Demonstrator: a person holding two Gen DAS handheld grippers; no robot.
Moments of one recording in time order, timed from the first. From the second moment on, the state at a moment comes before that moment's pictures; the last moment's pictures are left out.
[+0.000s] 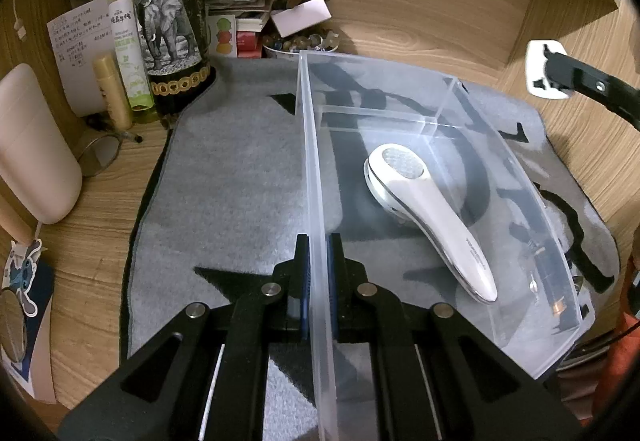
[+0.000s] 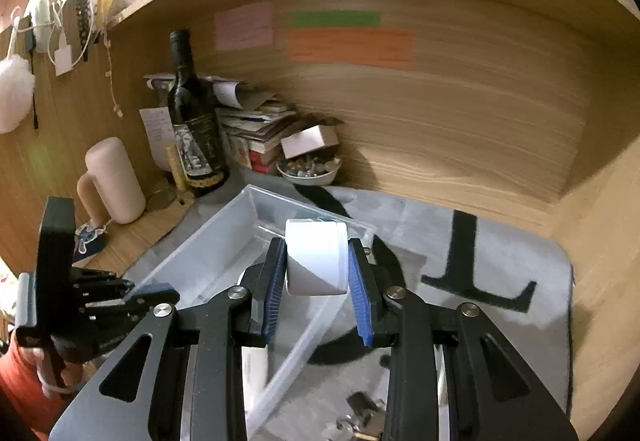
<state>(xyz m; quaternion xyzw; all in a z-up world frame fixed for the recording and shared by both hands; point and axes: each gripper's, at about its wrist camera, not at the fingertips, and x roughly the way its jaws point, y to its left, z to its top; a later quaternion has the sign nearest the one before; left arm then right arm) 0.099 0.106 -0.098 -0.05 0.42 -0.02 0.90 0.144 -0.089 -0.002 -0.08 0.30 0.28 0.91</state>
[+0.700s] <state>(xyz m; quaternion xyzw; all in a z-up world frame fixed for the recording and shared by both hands) 0.098 0.107 -0.098 -0.05 0.42 -0.03 0.91 0.170 -0.032 -0.061 -0.17 0.38 0.29 0.86</state>
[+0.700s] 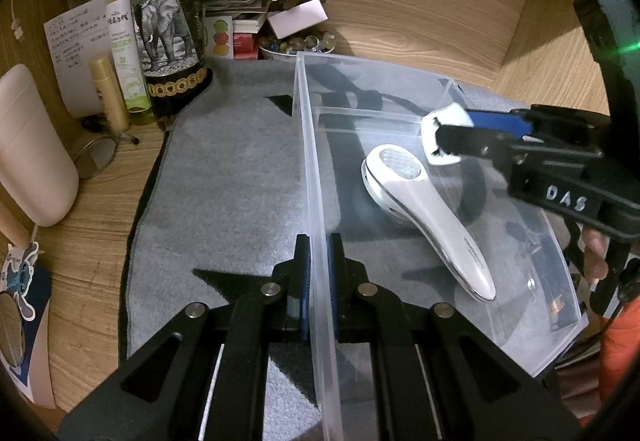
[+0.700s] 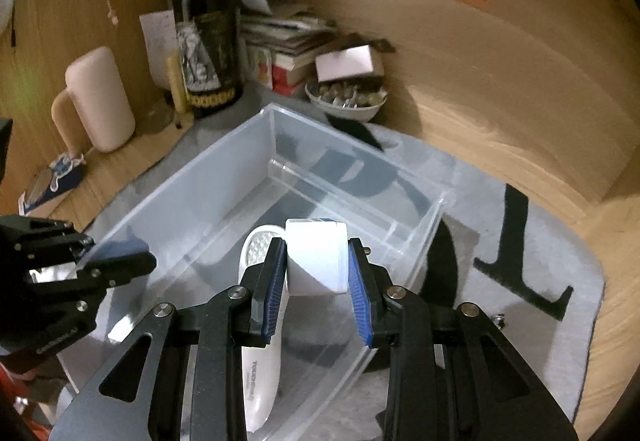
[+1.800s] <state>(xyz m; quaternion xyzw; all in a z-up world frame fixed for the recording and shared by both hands) 0.099 0.105 -0.098 -0.05 0.42 -0.02 0.91 0.137 -0.074 -0.002 -0.14 0.29 0.28 0.91</state>
